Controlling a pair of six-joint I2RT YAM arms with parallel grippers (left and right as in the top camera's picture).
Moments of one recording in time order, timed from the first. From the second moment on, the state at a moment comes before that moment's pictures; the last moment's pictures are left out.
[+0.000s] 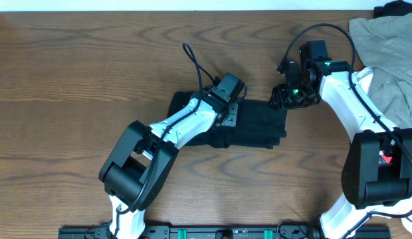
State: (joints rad) left arm -0.65 2.00 1.29 -0.50 -0.02 -0.49; right arm 0.10 1.86 1.35 -0.87 -0.31 -0.05
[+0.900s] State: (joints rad) left arm -0.65 1.96 1.30 -0.55 -0.02 -0.48; right arm 0.10 1.86 1.35 -0.87 -0.31 -0.06
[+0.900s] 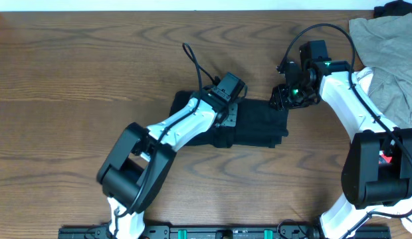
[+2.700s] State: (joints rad) left arm 0.16 1.73 1.27 -0.87 0.09 -0.14; right arm 0.10 1.86 1.35 -0.91 -0.31 -0.06
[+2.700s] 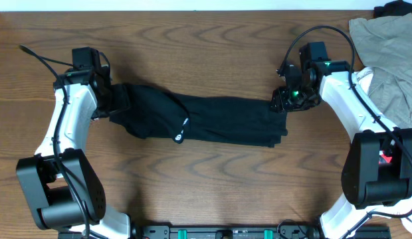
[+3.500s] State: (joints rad) left arm 0.16 1.89 1.24 -0.49 0.18 -0.12; right arm 0.10 1.86 1.35 -0.93 -0.31 -0.06
